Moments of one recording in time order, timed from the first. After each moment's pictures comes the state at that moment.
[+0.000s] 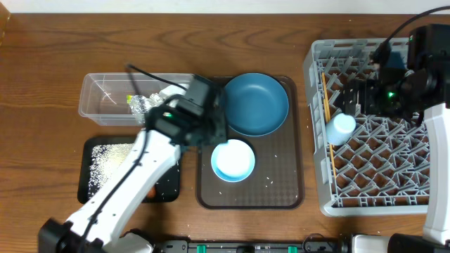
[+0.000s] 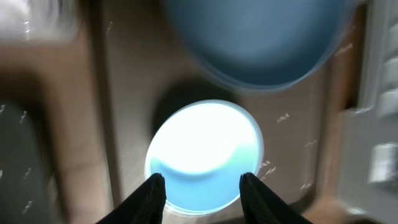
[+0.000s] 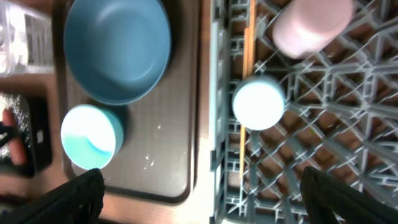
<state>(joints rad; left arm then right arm) -0.54 1.46 1.20 -0.95 0.12 -0.58 -0.06 1.52 1.72 -1.48 -0.27 -0.02</state>
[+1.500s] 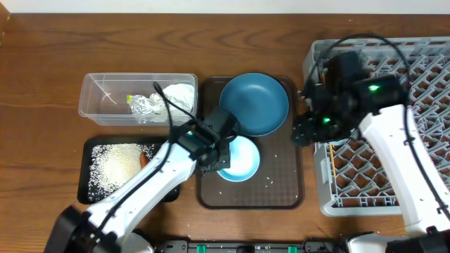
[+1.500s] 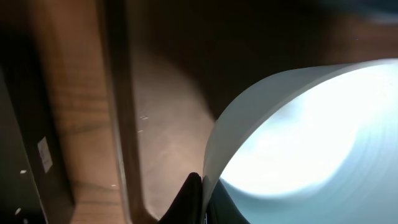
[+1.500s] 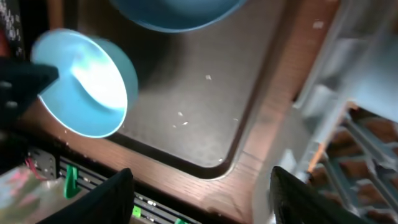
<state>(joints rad) -0.63 1.45 1.00 -0.88 0.04 -0.67 0.28 1.52 1.42 -1.34 -0.29 0.05</state>
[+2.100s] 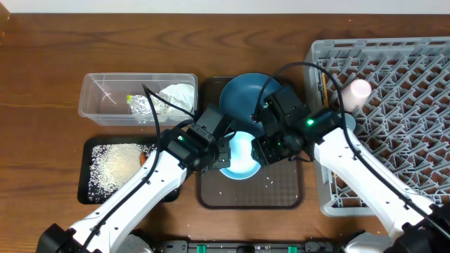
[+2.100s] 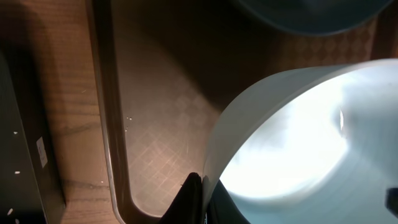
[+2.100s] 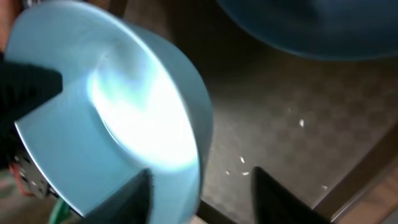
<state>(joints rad) -0.63 1.38 1.01 -0.89 0.07 -0.67 0.58 1.52 1.16 -0.94 -0.29 0.20</state>
